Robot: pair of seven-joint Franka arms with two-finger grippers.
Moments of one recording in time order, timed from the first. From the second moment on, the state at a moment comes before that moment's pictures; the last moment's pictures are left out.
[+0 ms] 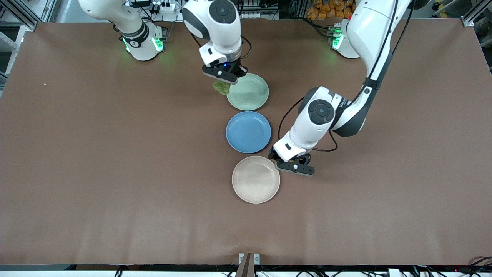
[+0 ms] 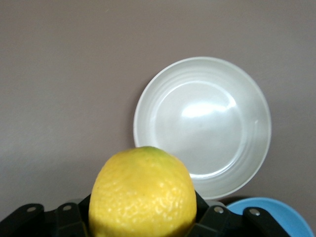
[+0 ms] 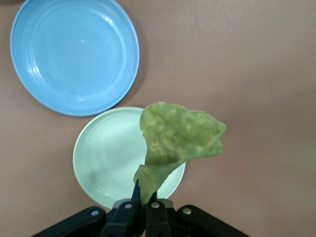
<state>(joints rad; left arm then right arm) -0.43 0.63 -0.15 -1.60 0.02 2.48 -0.36 0.98 0.16 0.00 -1.99 0.09 2.09 1.33</state>
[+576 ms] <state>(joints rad) -0.46 0.83 -0.15 -1.50 0.02 2.74 -0.36 1.07 0.31 0.00 -1.90 0.08 2.10 1.43</state>
